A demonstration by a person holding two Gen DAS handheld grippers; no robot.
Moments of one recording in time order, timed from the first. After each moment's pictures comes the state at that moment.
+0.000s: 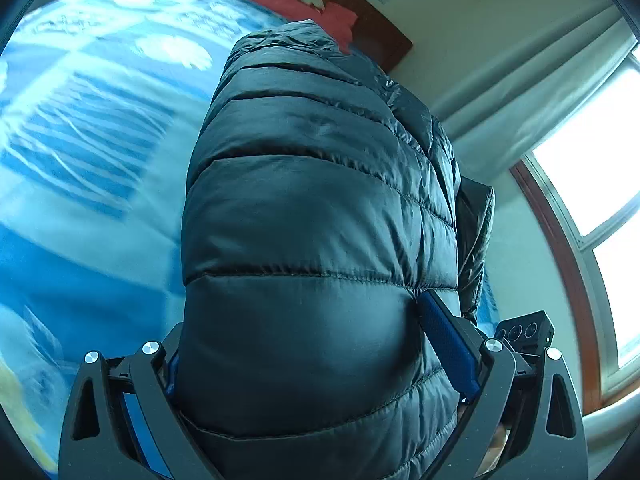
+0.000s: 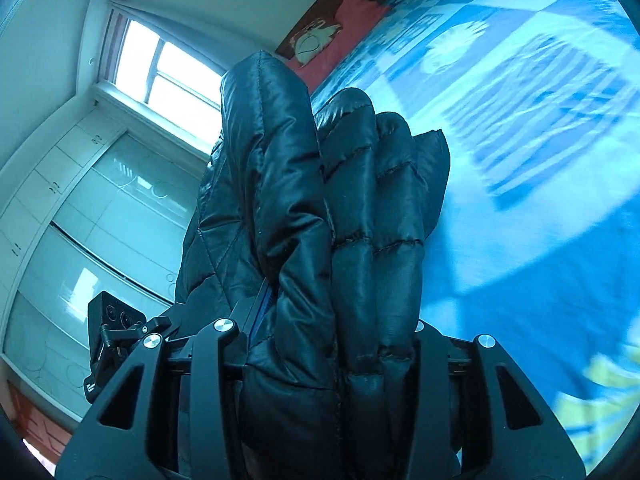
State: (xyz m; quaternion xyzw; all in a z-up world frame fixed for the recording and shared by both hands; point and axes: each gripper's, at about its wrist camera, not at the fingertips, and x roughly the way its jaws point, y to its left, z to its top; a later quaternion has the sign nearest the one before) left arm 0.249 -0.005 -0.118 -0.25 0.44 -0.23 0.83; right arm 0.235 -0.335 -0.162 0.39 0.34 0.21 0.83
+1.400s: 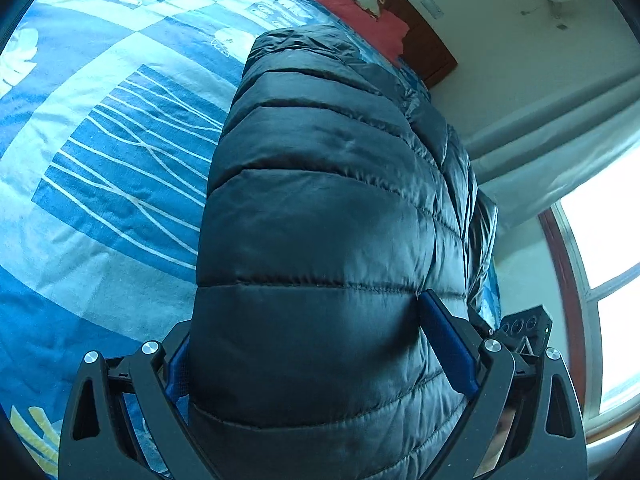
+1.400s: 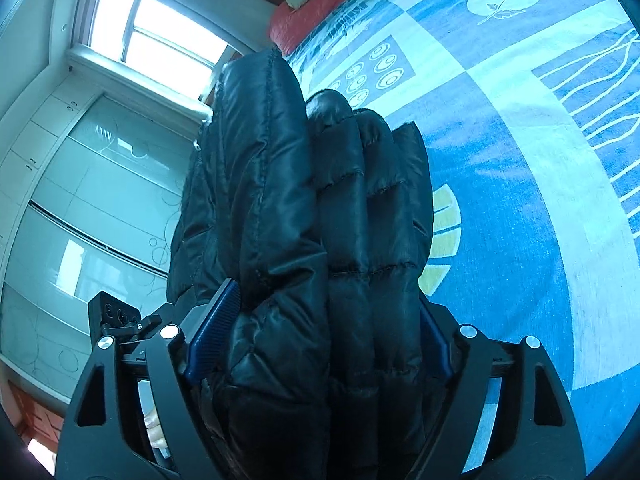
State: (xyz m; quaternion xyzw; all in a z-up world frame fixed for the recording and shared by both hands) left arm 0.315 0.091 -0.158 -0.30 0.48 -0.20 0.80; right arm 0.325 -0.280 -0.166 0.35 0.43 0.21 0.80
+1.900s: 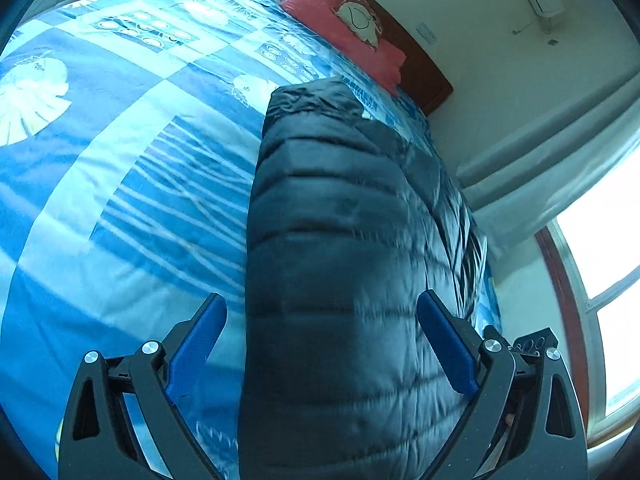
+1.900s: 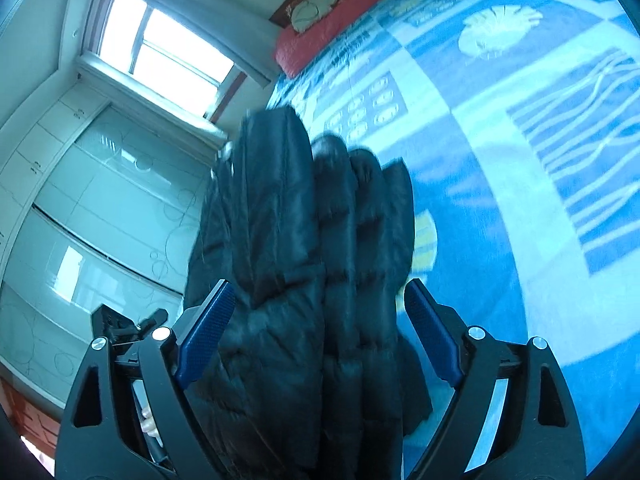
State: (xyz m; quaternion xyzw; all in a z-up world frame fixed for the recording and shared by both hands) left arm 0.305 0.129 -0.138 -0.31 0.43 -0.18 0.83; right arm 0.319 -0.307 -0.141 0.36 0.39 0.20 0.82
